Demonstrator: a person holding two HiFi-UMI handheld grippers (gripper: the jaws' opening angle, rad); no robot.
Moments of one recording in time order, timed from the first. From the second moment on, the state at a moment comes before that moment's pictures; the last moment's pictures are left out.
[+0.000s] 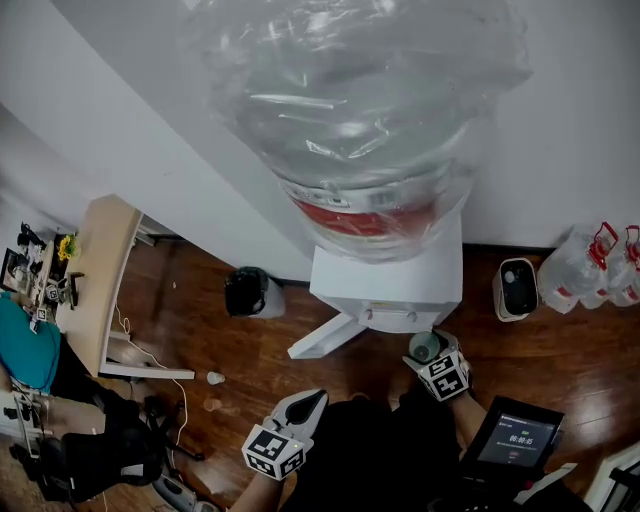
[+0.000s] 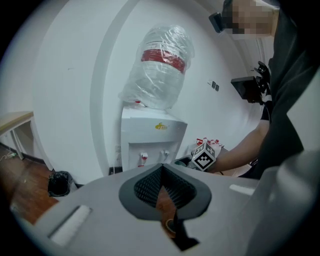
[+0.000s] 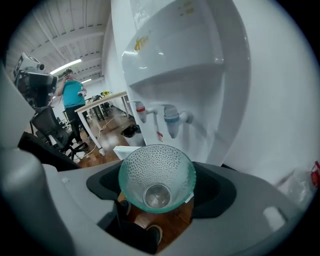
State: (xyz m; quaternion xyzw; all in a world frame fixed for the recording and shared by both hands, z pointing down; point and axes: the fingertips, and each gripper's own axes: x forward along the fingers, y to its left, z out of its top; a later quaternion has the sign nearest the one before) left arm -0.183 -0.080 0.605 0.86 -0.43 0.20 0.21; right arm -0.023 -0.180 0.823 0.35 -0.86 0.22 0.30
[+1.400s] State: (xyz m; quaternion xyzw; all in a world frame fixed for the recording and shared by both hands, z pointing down) left arm -0.195 -0.106 0.594 0.90 -0.36 0.18 0.18; right arm -0.048 -0.267 0.931 0.51 -0.77 0.28 0.27
